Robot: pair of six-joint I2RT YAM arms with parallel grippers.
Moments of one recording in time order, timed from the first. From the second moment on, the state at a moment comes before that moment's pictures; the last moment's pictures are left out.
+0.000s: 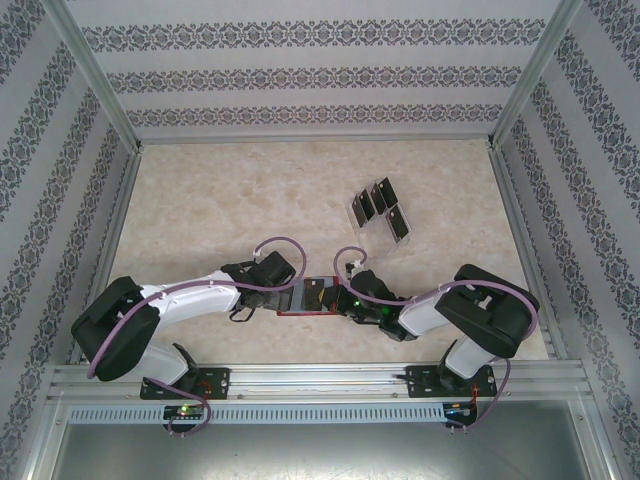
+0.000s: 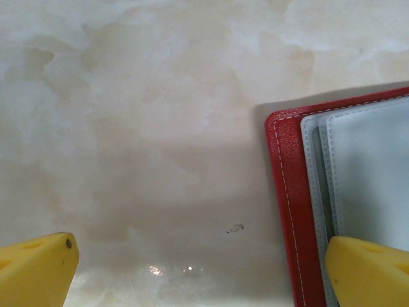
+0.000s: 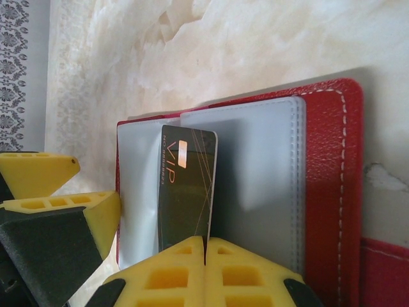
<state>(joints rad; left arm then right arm) -0.78 1.44 0.70 -0.52 -0.28 -0.60 0.88 1.60 0.31 0.71 -0.14 1.13</state>
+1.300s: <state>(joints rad) -0.78 1.43 0.70 -0.52 -0.27 -0.60 0.84 1.66 0.38 0.68 -0.28 1.11</state>
